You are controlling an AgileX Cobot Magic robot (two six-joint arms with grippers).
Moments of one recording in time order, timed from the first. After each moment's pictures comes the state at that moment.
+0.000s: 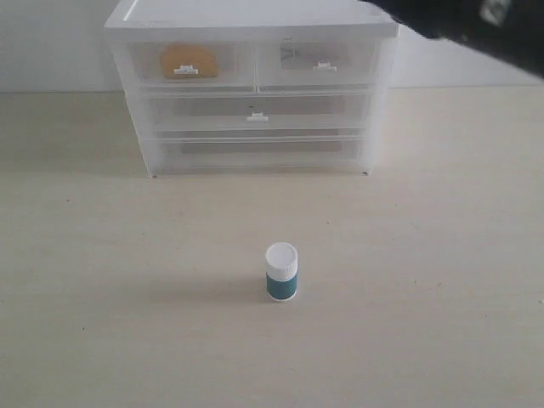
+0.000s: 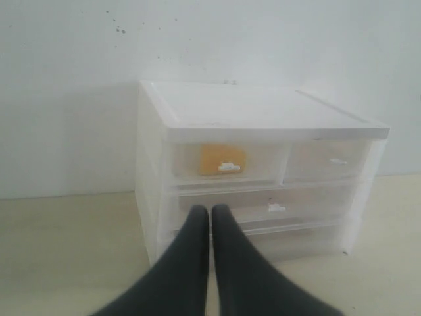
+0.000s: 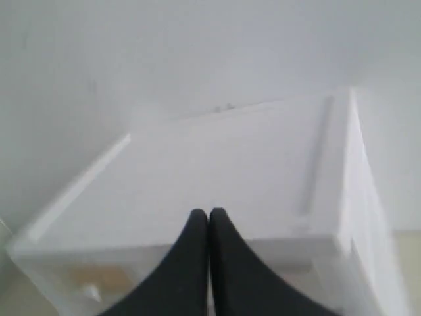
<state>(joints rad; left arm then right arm) -0.10 0.43 -0.24 1.09 -0.20 -1.25 0.36 1.46 -0.81 -0.22 -0.57 0.57</state>
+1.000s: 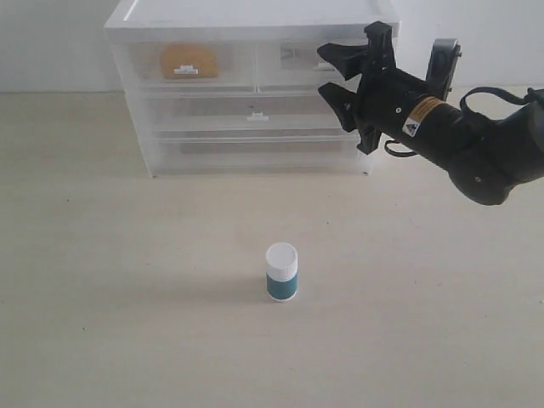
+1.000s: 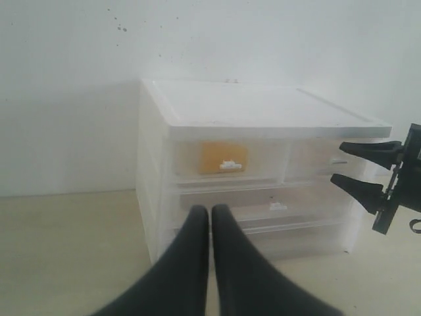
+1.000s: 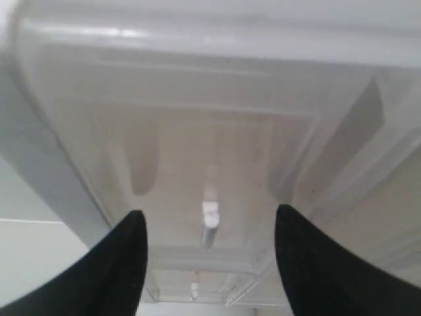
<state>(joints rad) -0.10 0.43 -0.24 1.09 -0.19 -1.25 0.30 2.04 -0.97 -0.45 -1.07 1.68</state>
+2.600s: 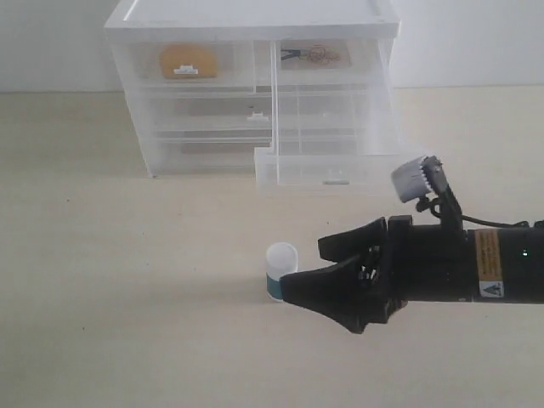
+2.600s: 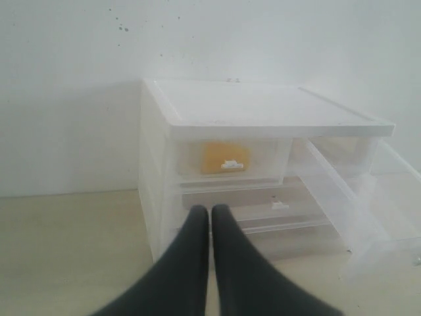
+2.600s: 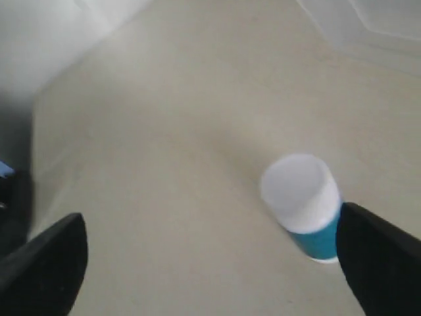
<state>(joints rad) -0.10 0.43 -0.24 1.09 -0.19 -1.24 0.31 1.72 -0.44 -1.18 -1.02 0.87</state>
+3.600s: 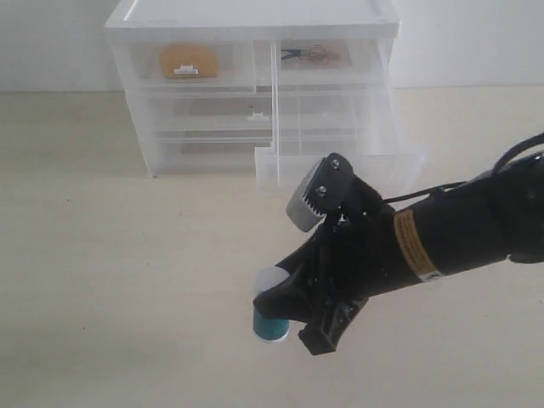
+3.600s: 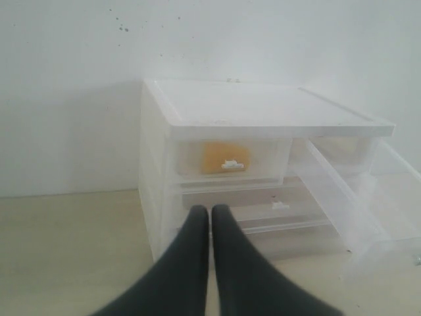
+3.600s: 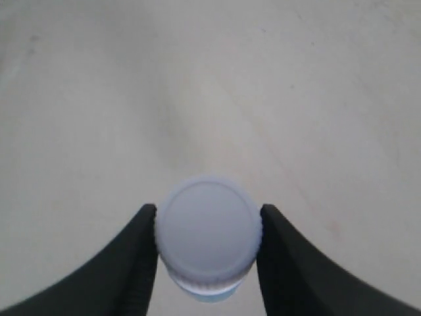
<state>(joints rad) -0.10 0.43 -0.24 1.09 -0.19 -1.24 0.56 1.65 -0.64 -1.51 -0.67 1.14</state>
